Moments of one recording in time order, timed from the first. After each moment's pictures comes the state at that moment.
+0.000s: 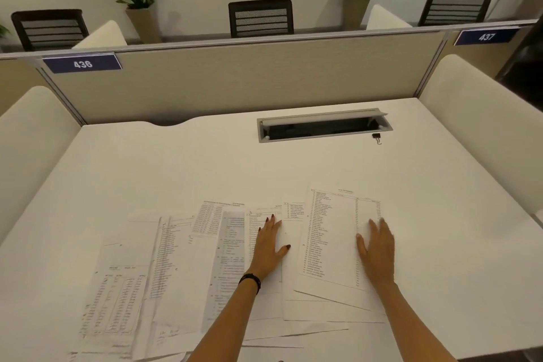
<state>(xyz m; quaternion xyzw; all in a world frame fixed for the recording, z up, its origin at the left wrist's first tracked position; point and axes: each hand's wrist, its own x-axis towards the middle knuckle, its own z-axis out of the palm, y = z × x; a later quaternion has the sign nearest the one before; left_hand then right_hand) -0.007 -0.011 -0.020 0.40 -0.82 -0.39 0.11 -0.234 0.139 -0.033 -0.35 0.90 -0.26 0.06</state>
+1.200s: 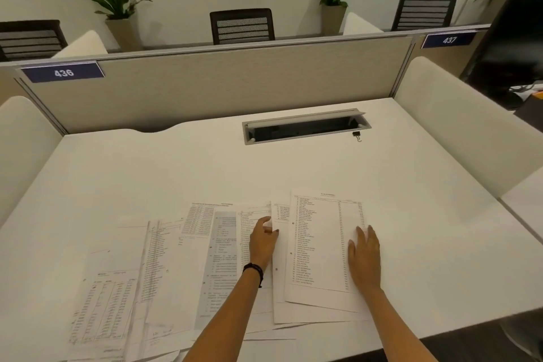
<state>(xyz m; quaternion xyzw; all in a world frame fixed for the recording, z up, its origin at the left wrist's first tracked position) -0.026 0.007 0.014 0.50 -0.60 -0.58 0.24 -0.204 0.165 -0.034 -0.30 0.91 -0.29 0.05</state>
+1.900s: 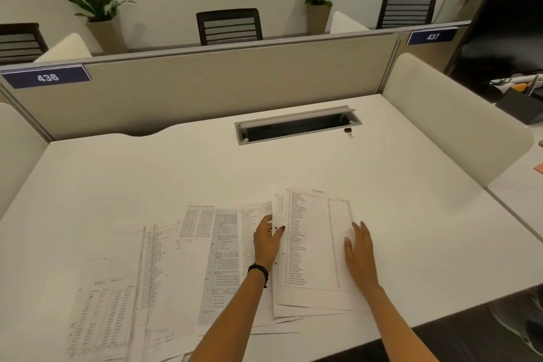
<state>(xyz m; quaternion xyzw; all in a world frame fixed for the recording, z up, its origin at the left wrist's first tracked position) -0.031 0.018 0.023 0.46 -0.62 -0.57 0.26 -0.188 0.171 -0.019 -0.30 0.87 -0.37 0.12</state>
